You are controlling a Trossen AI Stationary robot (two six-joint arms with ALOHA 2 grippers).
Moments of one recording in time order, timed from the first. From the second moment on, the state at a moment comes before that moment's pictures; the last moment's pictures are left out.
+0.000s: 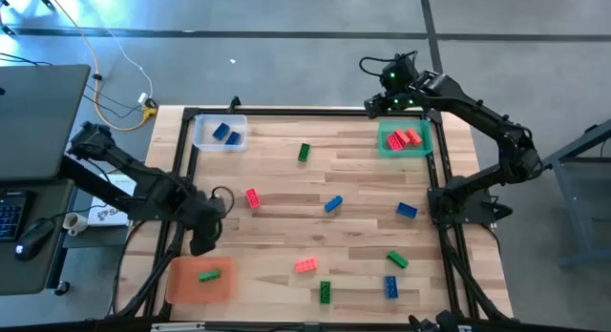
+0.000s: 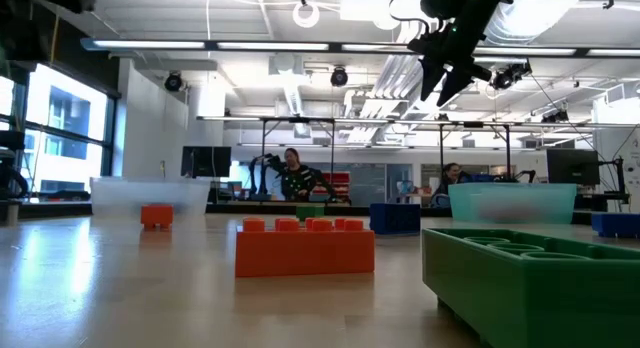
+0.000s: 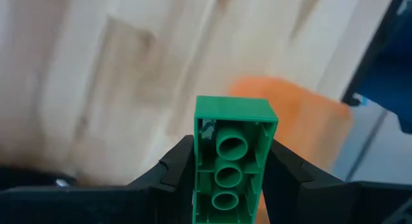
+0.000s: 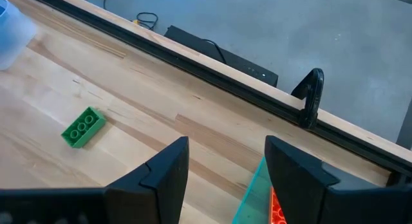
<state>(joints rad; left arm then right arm) -0.44 1.04 0.87 -1.10 0.13 -0.98 -0.75 1.40 1.38 -0.90 0.10 0.30</state>
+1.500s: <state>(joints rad) -0.85 1.45 0.80 -0.92 0.21 -1.31 -0.55 1.40 1.37 -0.90 0.06 0.45</state>
